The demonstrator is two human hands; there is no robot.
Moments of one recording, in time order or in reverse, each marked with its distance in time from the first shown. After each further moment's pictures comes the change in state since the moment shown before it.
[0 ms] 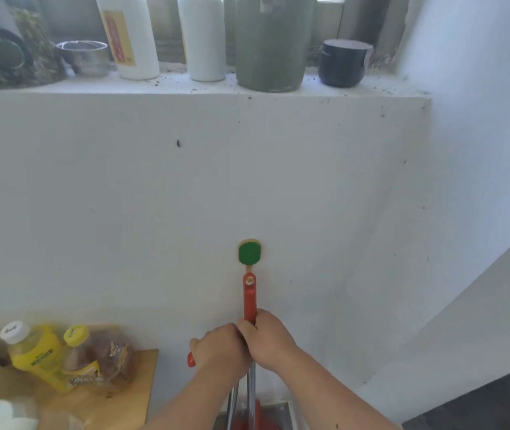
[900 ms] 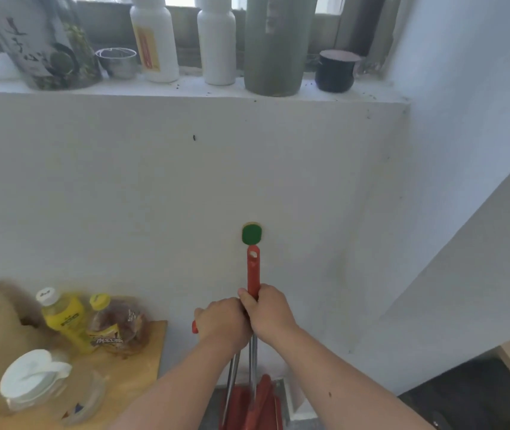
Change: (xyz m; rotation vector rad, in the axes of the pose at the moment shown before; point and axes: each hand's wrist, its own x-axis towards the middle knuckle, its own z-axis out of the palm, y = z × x) left_hand -0.040 -0.003 -0.026 0.040 0.055 0.048; right_hand -0.040 -0.019 -0.012 0.073 0.171 -0.071
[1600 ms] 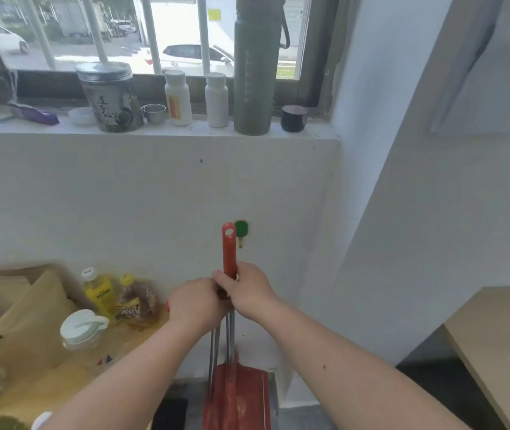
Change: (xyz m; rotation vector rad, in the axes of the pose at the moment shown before) left_hand -0.137 -0.031 -0.080 -0.097 0.249 0.069; right_hand -0.135 -0.092 -0.072 0.098 -0.087 -0.192
